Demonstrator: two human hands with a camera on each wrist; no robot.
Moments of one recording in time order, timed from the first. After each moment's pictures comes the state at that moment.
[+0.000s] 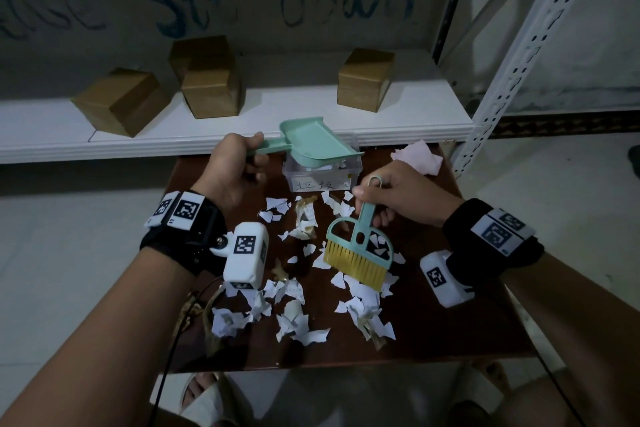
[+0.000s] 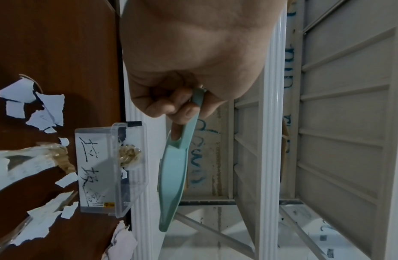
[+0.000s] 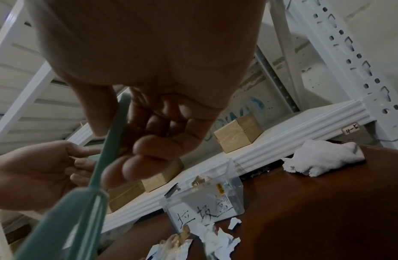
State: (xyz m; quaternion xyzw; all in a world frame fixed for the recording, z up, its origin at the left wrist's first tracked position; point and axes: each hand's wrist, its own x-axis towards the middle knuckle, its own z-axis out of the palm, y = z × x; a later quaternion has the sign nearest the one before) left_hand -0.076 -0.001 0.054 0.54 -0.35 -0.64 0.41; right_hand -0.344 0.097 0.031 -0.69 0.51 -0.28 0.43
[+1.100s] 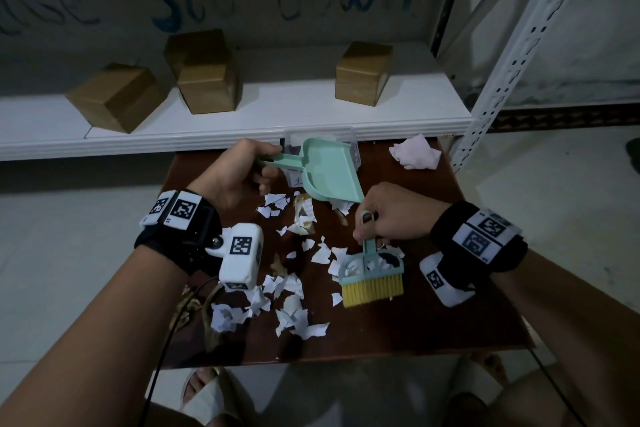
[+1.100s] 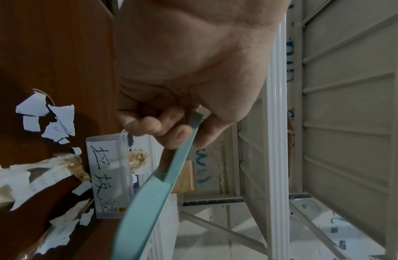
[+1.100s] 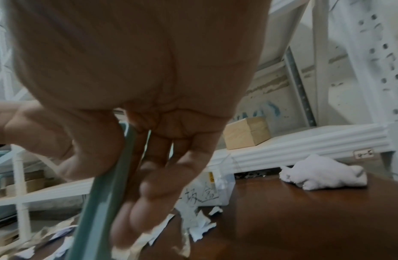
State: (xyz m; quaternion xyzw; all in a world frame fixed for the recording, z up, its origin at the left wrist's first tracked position) left_hand -0.076 0.009 0.051 0.50 -0.48 -0.68 0.25; right_hand -0.332 0.104 0.020 -0.74 0.55 -0.05 0.38
